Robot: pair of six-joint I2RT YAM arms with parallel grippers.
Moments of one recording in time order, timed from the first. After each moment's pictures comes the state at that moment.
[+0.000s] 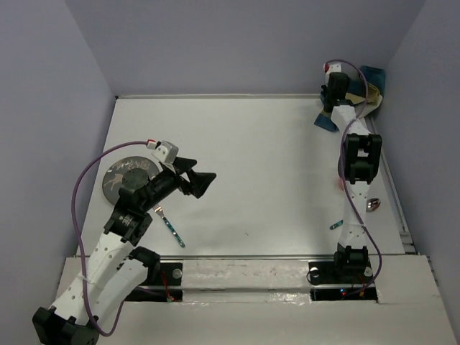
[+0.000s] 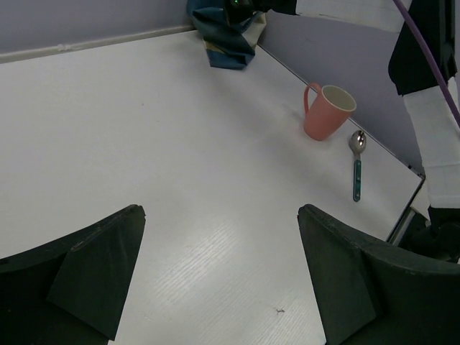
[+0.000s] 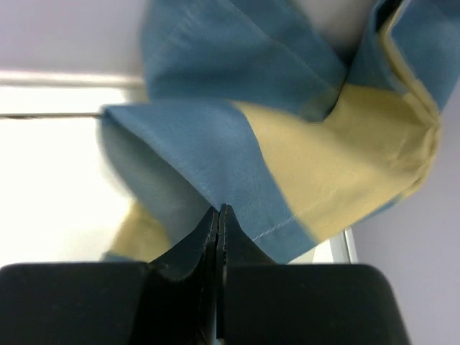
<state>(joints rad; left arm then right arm) -0.42 0.64 0.60 0.02 0.40 -0.30 -0.04 2.53 2.22 -0.12 0.37 -0.32</state>
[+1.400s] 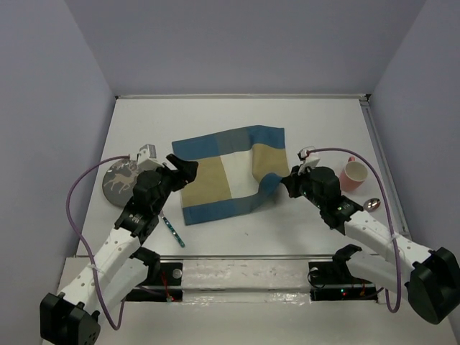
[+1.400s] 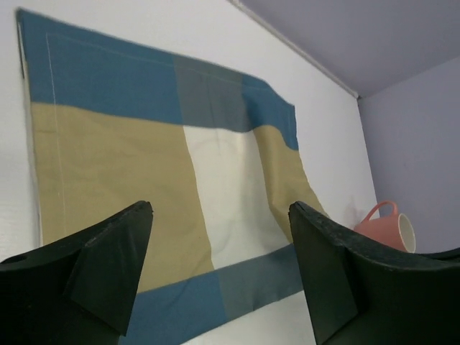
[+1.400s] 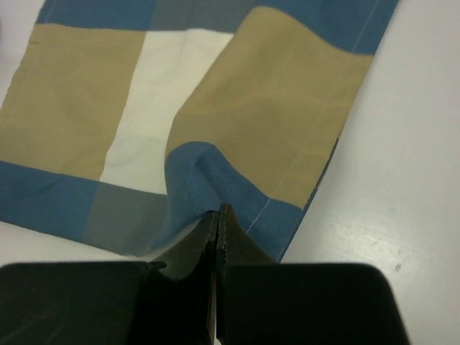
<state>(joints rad) -0.39 0.70 0.49 0.01 -0.12 -0.77 0.55 0.95 0.47 0.16 0.03 0.20</state>
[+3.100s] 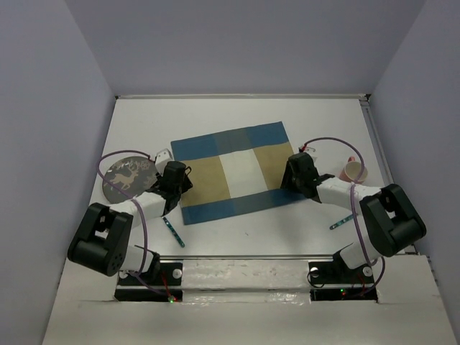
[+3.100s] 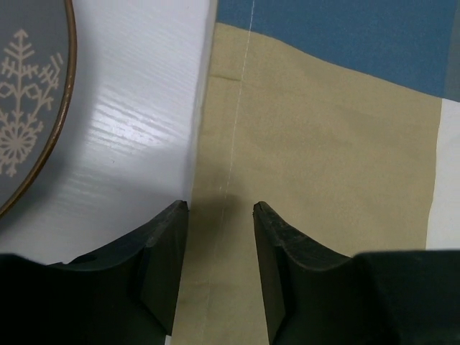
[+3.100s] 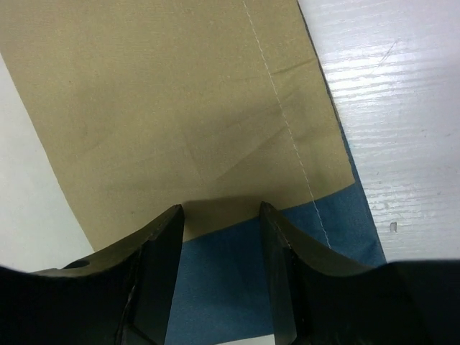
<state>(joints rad) -0.38 1.34 0.47 0.15 -0.38 -0.70 0.46 1.51 0.69 -0.05 0.25 0.61</state>
